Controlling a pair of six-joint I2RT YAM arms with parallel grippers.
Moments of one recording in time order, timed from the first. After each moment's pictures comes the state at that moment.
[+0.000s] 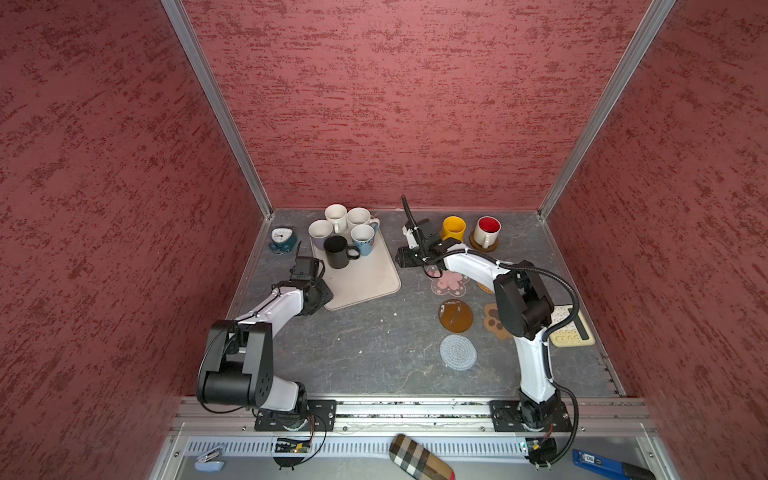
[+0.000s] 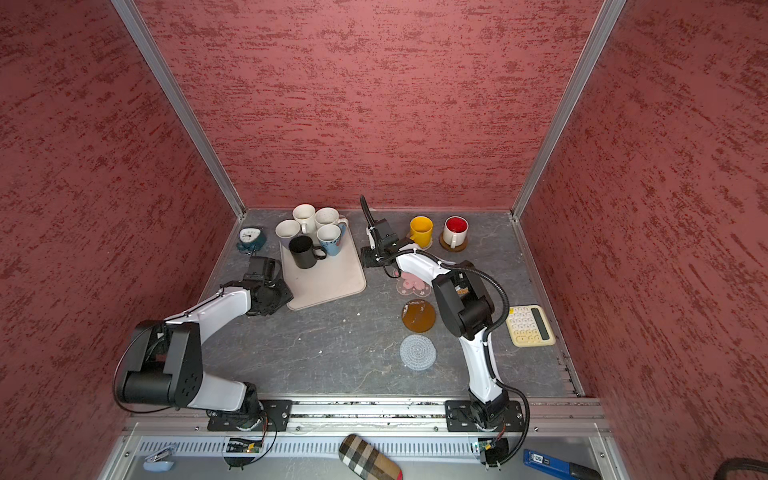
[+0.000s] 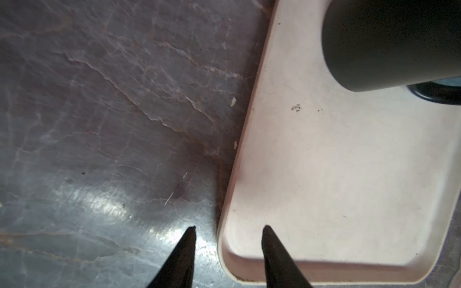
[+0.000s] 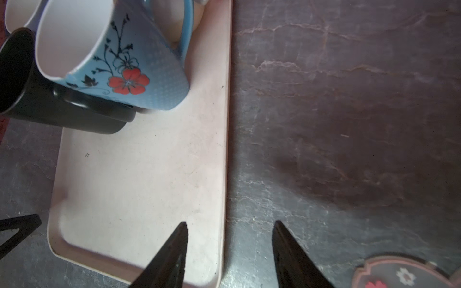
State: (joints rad) left arm -0.05 1.48 0.77 -0.43 0.00 -0.70; right arm 0.56 2.12 1.62 -0.36 -0.17 0.37
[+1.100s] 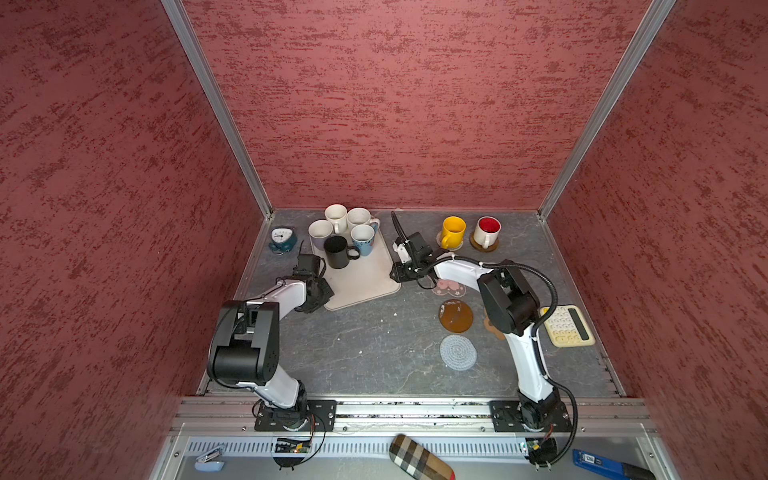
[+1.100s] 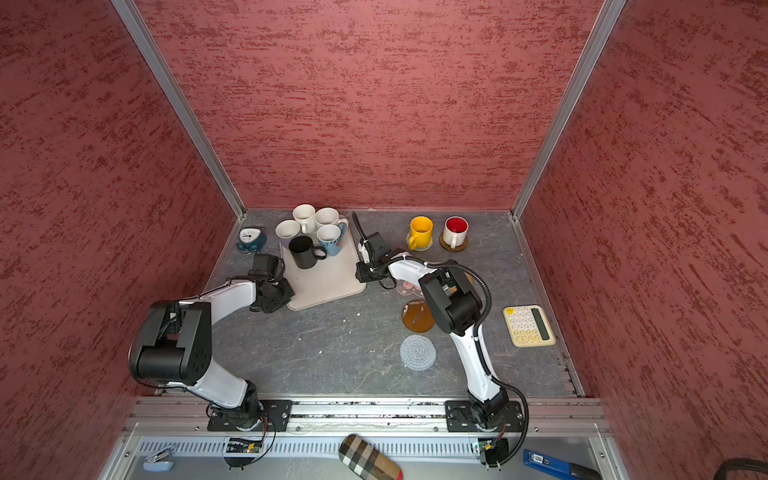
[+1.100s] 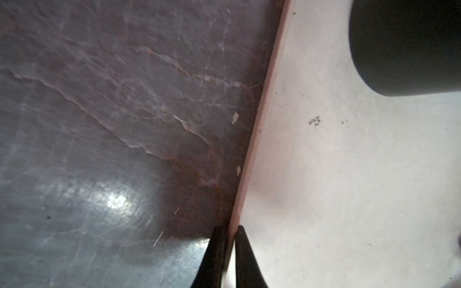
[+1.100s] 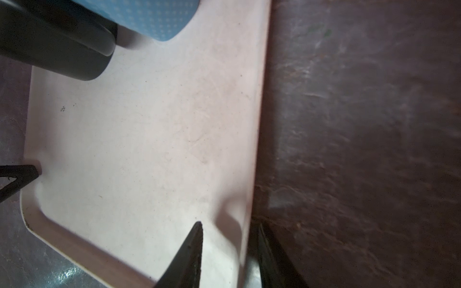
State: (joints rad) left arm -0.04 1.59 0.81 -0.40 0.02 -0.65; right arm 0.60 2.22 1.60 -0.32 -0.26 0.36
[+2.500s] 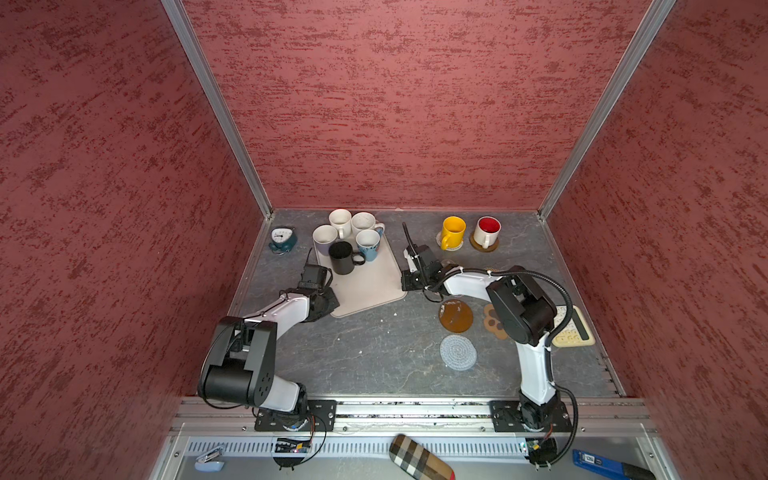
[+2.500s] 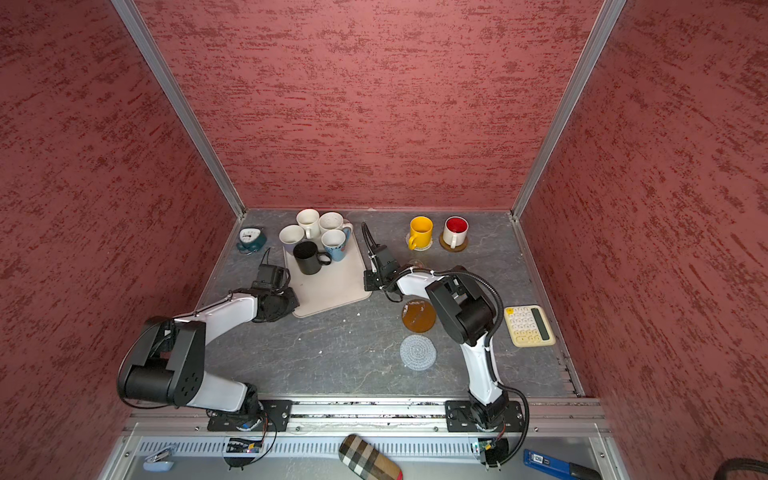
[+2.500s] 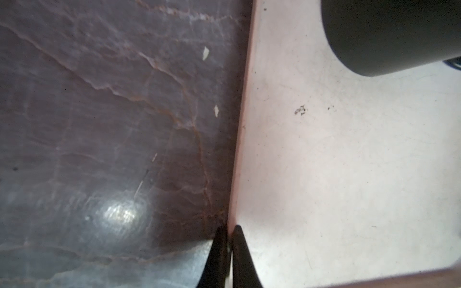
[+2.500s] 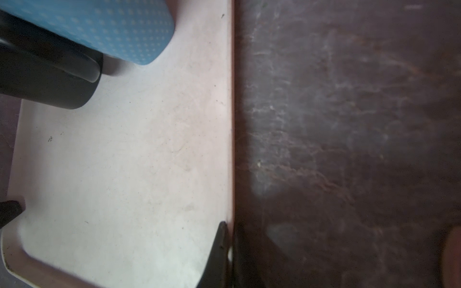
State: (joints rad) left arm -0.13 1.45 0.66 -0.34 0.02 -0.64; right arm 0.63 2.05 1.26 -0.07 -0.14 0.47
